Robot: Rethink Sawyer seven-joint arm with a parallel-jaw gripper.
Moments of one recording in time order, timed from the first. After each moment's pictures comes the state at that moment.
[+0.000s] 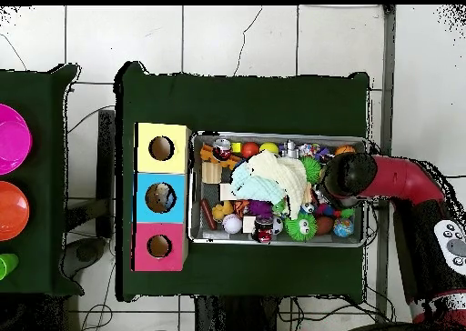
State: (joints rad) arm -0.81 -0.41 0.41 1.34 -0.69 1.09 1.22
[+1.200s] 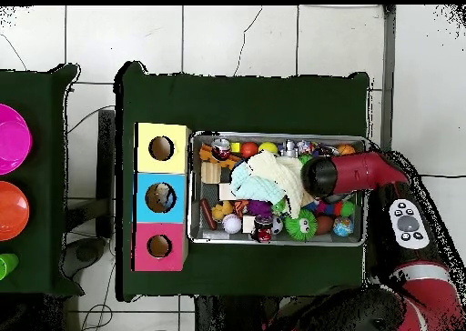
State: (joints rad) arm -0.64 -0.33 0.28 1.25 -0.92 0.89 1.22
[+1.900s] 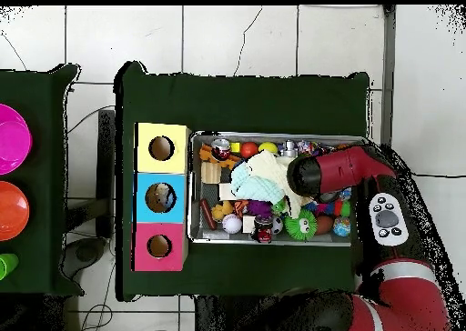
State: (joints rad) arm -0.53 -0.39 0.19 1.27 -0.93 0.89 1.22
